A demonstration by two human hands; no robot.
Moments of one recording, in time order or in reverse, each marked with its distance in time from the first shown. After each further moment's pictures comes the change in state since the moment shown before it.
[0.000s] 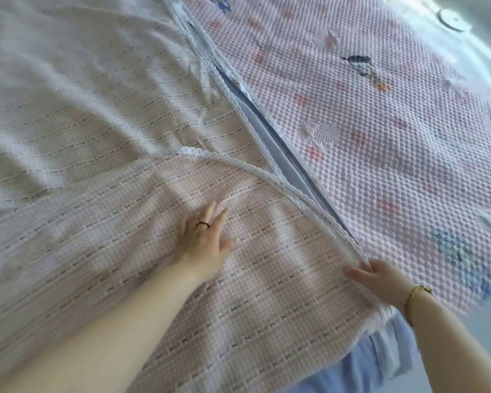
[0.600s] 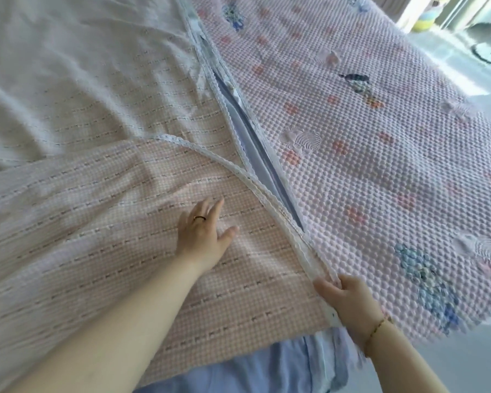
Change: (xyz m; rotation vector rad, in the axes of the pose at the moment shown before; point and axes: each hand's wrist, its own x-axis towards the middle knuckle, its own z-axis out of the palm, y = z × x) left_hand -0.014 0.097 0.036 -0.112 0.212 -0.175; right_hand -0.007 0.060 -0.021 0.391 -0.094 -0.251
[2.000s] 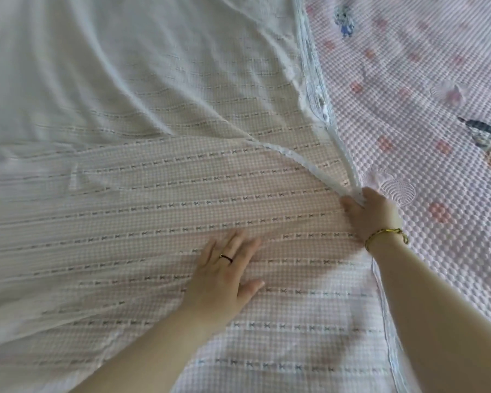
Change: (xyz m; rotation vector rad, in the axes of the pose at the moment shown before) left_hand -0.007 -0.051 0.022 0.116 0.063 -0.030; right_hand 0.181 -0.151 0.048 -0.695 0.220 -0.432
